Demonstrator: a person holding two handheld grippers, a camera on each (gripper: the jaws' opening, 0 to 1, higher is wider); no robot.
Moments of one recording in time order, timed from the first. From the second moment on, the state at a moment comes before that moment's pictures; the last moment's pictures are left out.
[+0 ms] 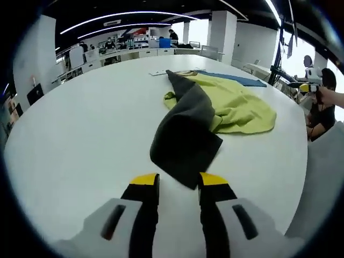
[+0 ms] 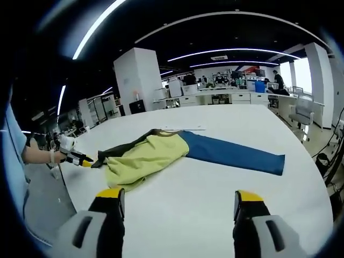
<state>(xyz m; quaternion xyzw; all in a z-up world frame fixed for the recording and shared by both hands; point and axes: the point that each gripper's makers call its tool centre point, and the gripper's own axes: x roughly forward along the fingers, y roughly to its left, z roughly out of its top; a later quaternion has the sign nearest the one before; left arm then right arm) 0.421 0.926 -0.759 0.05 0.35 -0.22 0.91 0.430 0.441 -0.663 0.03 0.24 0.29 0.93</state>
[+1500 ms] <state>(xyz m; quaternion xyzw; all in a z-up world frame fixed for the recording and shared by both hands) 0.434 0.985 -0.698 0.08 0.33 -0.16 0.93 0.433 0.452 -0.647 0.02 0.21 0.31 0.93</state>
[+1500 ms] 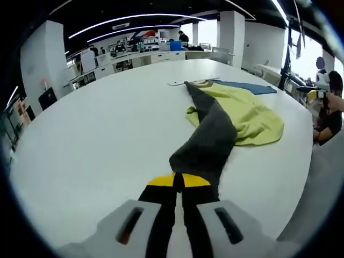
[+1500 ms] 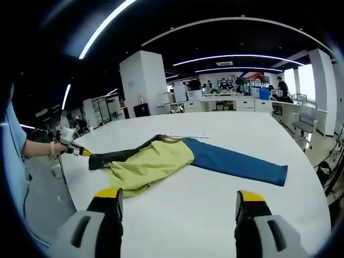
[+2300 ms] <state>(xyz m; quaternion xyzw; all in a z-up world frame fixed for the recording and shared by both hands) 0.491 1.080 -0.692 0.11 0.33 -0.11 0.93 0.436 0.452 -0.643 0.02 0.22 0.27 0.94</state>
